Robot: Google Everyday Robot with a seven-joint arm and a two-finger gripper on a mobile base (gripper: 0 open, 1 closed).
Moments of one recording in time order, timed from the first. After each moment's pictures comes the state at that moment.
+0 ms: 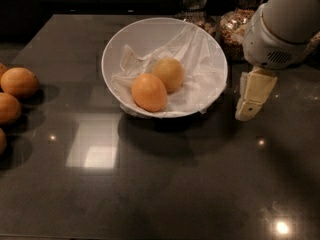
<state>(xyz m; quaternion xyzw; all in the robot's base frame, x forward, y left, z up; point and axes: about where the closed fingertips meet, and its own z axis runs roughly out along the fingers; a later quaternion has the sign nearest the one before) 0.494 -0.177 0.947 -0.65 0.73 -0.07 0.19</state>
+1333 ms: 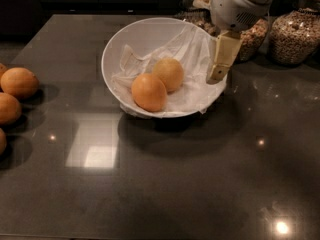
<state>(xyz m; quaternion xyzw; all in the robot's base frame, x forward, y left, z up) 0.558 -0.105 0.987 -0.72 0.64 -0.04 0.26</state>
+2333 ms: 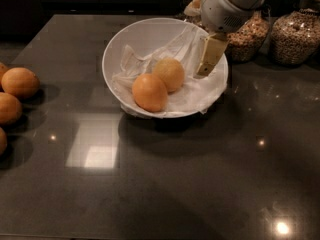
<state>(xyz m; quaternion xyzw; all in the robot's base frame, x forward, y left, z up) 0.586 -0.093 0.974 -0.72 0.64 -0.03 0.28</state>
